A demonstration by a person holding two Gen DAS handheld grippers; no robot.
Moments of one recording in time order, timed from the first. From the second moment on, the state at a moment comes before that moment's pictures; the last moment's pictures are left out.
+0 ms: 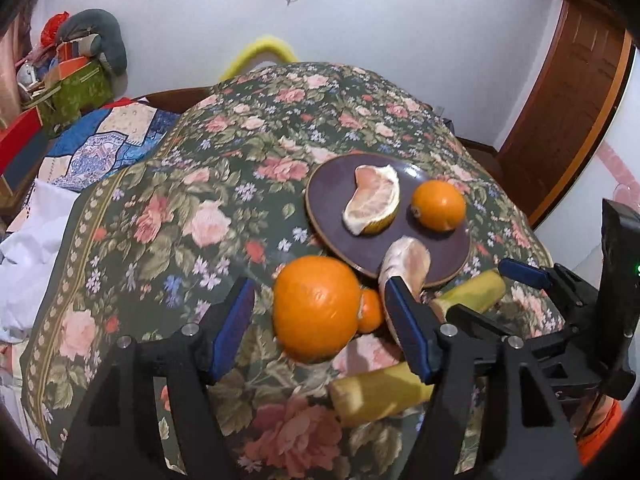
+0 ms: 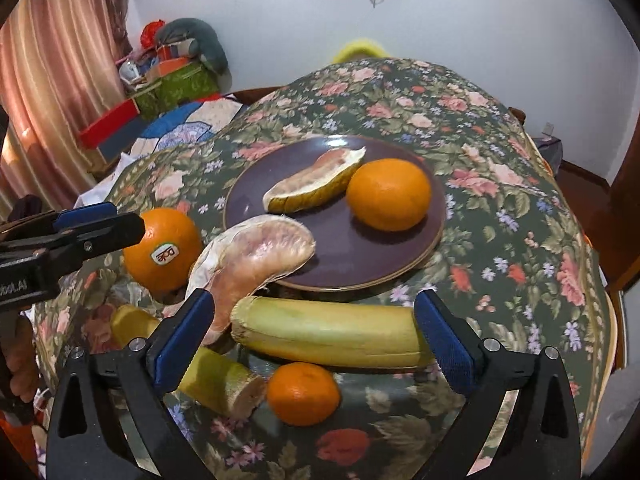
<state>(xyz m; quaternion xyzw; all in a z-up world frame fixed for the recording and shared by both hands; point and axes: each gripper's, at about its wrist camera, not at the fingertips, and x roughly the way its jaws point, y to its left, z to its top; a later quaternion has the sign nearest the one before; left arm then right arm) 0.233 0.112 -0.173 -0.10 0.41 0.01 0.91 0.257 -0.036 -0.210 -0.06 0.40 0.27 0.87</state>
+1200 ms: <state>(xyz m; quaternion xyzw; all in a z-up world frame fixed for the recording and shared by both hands) 0.259 0.112 -0.218 -0.13 0.44 0.01 0.89 0.255 -0.094 -0.216 -0.08 0.41 0.22 0.88</state>
